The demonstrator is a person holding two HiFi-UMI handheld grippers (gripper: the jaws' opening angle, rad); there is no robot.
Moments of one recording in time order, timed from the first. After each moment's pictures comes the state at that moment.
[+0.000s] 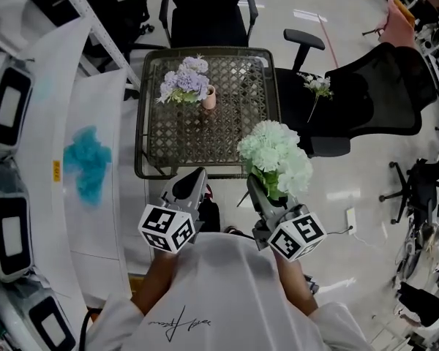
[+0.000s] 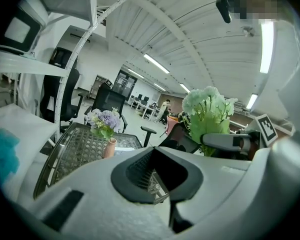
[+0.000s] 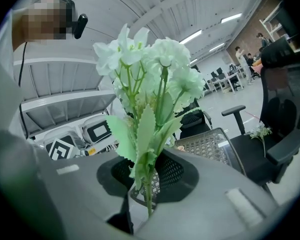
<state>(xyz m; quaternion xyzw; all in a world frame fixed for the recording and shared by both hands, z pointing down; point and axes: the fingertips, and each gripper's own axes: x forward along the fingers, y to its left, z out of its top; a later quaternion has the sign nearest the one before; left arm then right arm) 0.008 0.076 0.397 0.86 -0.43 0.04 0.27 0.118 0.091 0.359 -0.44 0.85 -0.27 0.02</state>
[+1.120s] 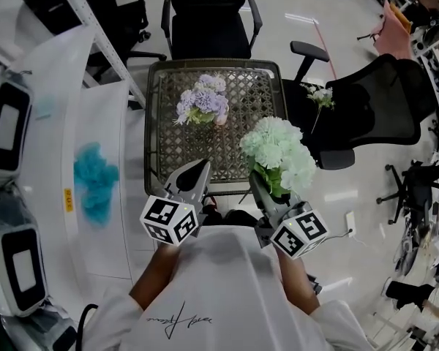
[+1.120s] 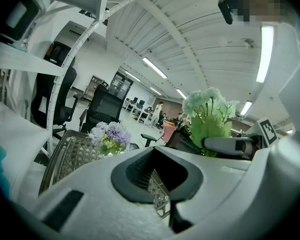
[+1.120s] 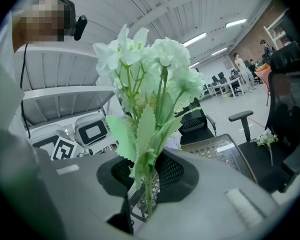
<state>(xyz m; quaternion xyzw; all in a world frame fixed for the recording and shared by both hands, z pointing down) -0.042 0.001 0.389 0.88 -0.40 0.01 0.26 0.057 0.031 0.348 -0.46 0.85 -0.25 0.01</state>
